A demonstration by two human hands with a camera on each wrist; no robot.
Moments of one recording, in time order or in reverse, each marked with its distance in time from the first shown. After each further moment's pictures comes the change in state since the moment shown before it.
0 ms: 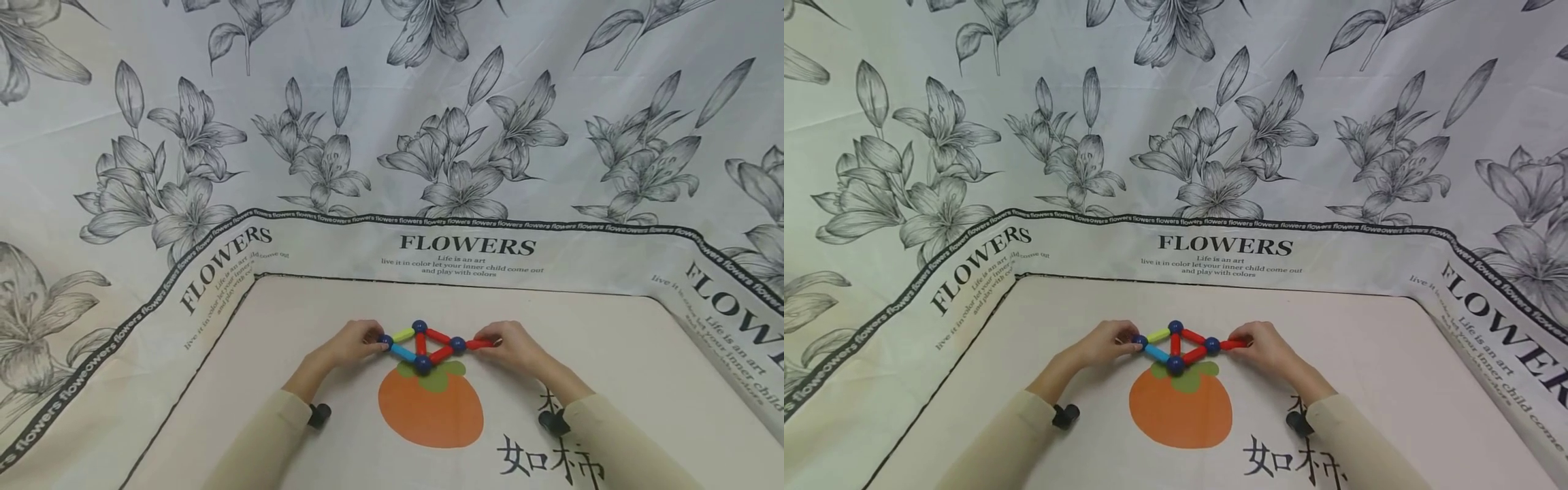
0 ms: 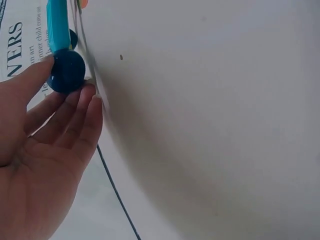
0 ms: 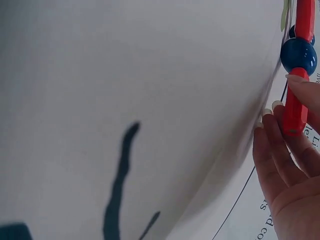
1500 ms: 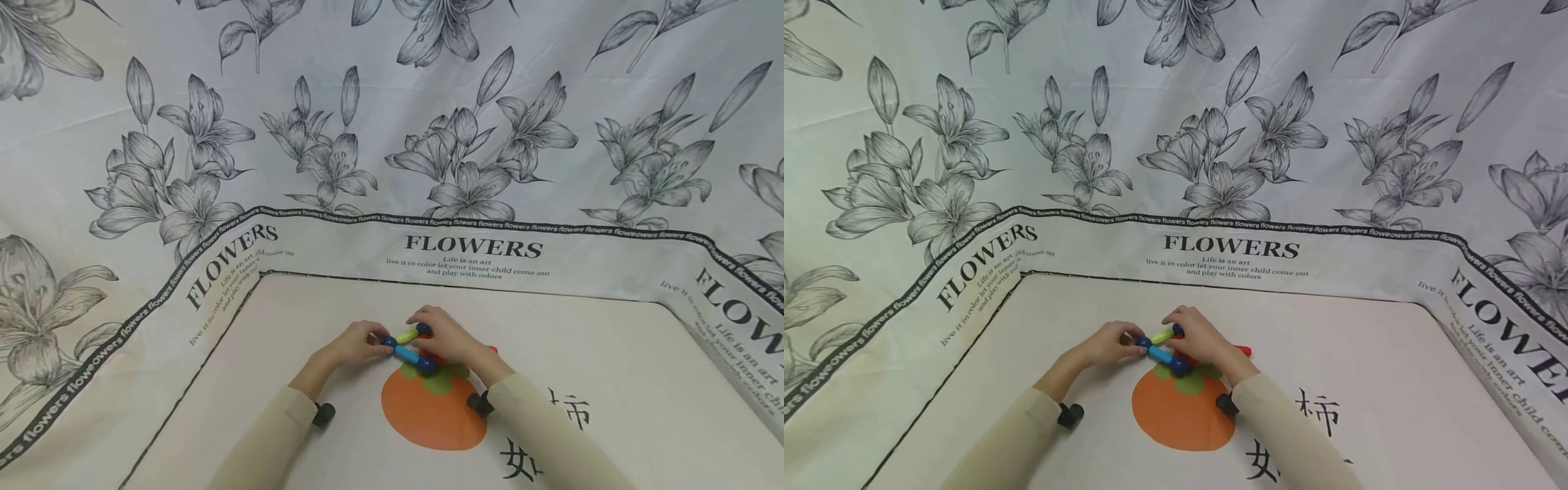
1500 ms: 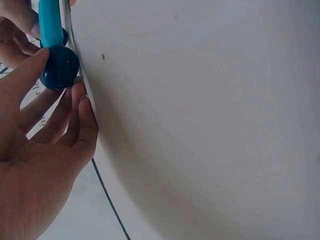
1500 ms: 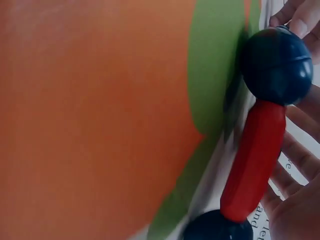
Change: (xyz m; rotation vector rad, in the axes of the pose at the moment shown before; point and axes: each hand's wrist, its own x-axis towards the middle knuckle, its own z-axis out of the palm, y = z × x) left_hand 0.002 -0.006 0.003 -0.027 0.005 -0.014; right_hand 0.073 -0.083 0.052 0.009 -0.123 -0.137
